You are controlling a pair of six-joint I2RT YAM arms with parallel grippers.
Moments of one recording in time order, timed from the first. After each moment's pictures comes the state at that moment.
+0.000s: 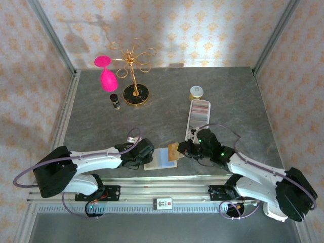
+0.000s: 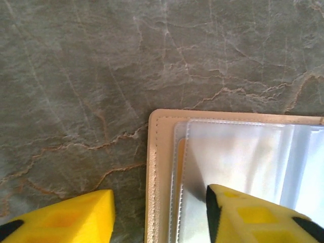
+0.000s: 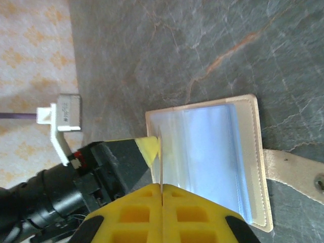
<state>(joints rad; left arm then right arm) -0.92 1.33 0.55 -0.39 -0.17 -1.19 0.75 1.01 0.38 0.00 -0.35 1.13</state>
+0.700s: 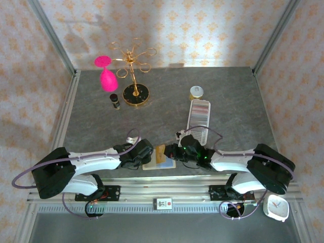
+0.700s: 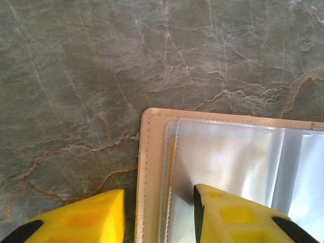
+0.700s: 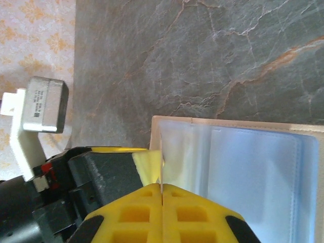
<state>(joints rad) -0.92 1.32 0.53 -0.37 -0.17 -1.19 0.95 1.36 0.39 0.42 -0.18 1.13</state>
